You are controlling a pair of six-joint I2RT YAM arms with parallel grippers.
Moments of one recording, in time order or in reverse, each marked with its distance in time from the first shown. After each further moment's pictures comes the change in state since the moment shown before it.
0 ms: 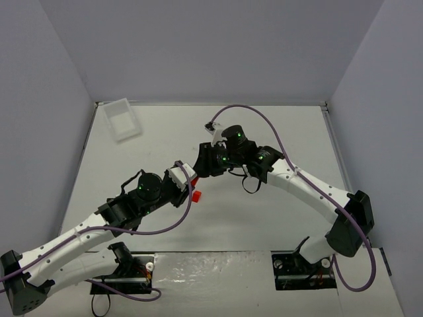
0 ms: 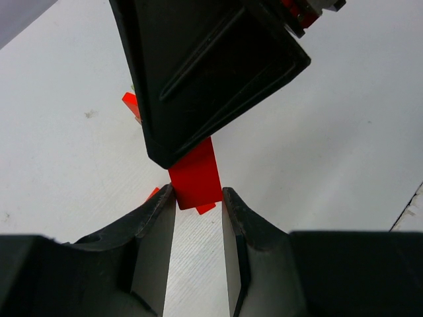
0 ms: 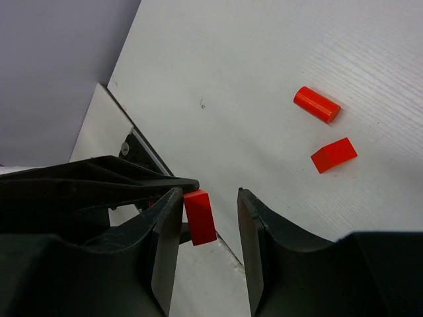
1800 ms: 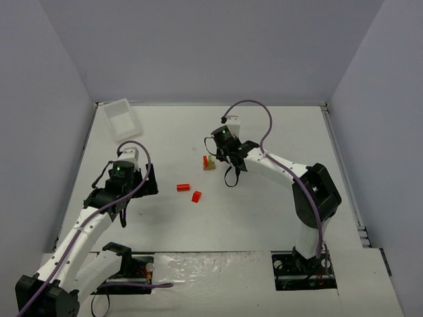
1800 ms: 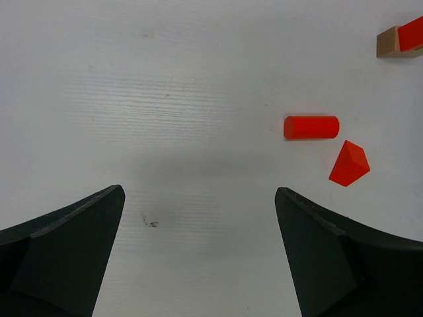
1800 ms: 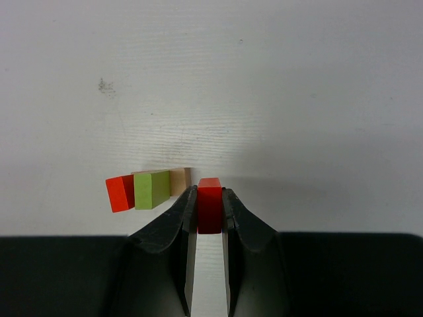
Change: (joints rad) left arm 0.604 0.030 -0.035 -0.338 -0.072 -0.460; right arm -0.087 0.327 0.047 0.066 0.795 -0.031
